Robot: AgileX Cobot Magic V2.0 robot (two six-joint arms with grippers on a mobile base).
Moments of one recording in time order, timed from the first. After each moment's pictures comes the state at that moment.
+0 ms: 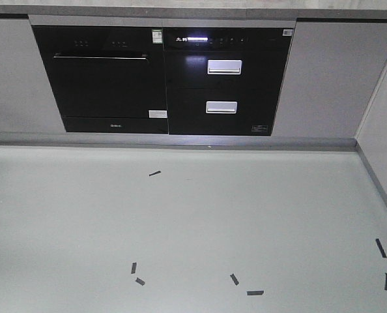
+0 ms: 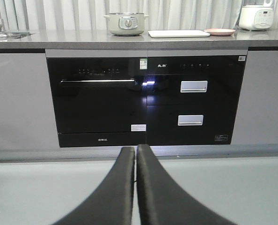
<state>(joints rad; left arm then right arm) -0.03 -0.01 0.03 -0.07 0.14 0.01 0.02 -0.01 0.03 -0.13 0.15 0.18</state>
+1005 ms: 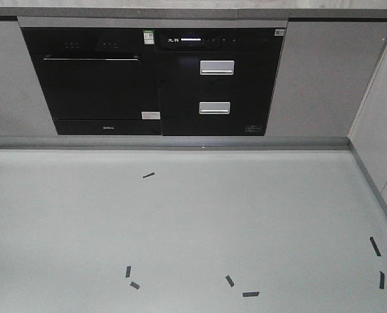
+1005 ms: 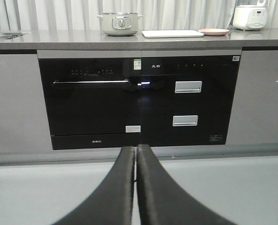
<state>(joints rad) -0.03 -0.01 0.03 -0.07 0.14 0.01 0.02 -0.01 0.03 -0.13 0.15 0.18</state>
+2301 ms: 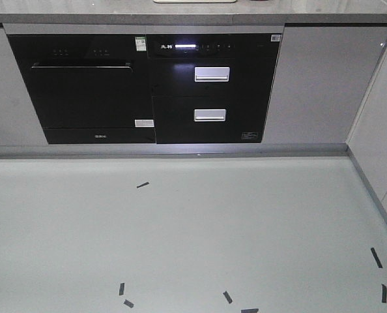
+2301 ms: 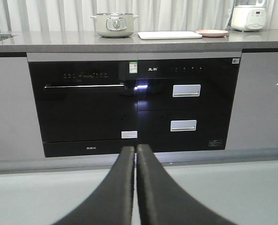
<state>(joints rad) -0.03 -0.01 0.03 -0.07 0.14 0.01 0.02 -0.01 0.03 -0.13 0.15 0.18</state>
